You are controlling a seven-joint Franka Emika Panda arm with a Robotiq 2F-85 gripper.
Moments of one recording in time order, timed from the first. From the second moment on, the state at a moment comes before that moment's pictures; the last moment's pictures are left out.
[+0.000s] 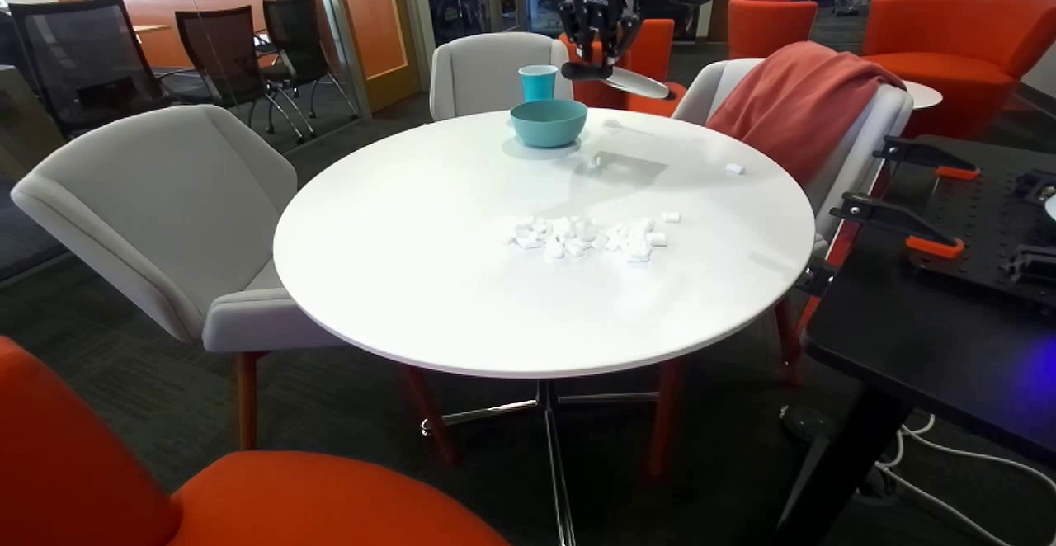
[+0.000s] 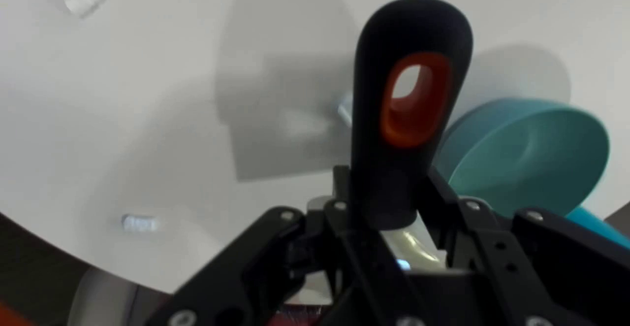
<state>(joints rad) 0.34 0.39 -0.29 -2.15 -0.28 2.67 1.85</state>
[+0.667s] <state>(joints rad) 0.32 0.60 -0.40 -2.09 -0.54 2.65 2.17</state>
